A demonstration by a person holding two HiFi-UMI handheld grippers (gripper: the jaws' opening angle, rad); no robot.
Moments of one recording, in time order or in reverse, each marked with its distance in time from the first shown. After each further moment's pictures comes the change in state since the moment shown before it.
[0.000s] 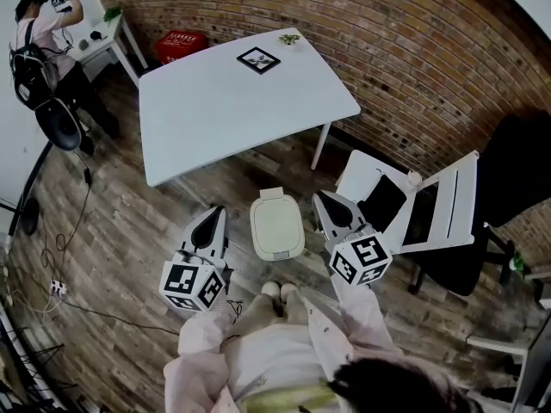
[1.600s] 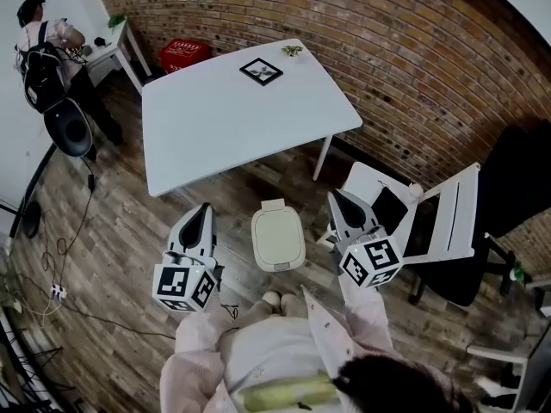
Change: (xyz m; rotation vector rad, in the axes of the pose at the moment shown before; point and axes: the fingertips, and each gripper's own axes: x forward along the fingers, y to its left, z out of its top) left arm 0.006 0.024 0.034 0.081 -0.076 0.092; right arm -0.001 -0.033 0.033 -0.032 -0.071 -0.047
